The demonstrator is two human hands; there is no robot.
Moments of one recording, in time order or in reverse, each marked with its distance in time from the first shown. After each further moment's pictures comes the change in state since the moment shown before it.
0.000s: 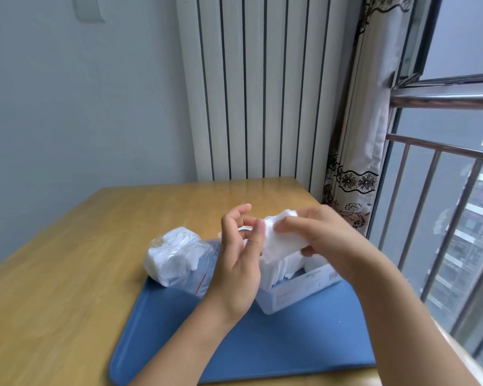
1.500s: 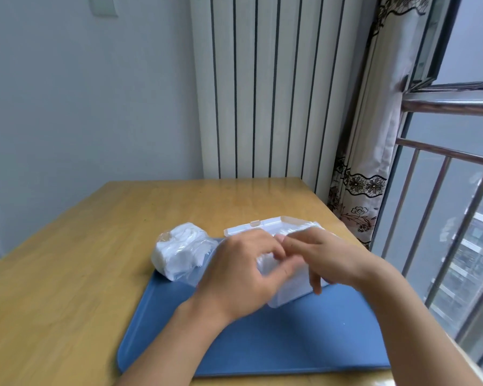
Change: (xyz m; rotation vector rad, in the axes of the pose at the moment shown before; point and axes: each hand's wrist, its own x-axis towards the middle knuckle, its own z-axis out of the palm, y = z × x) left_hand -0.002 0.004 -0.018 0.605 -0.106 0.413; right_hand -0.005 0.009 0.002 -0.366 -0.260 0.062
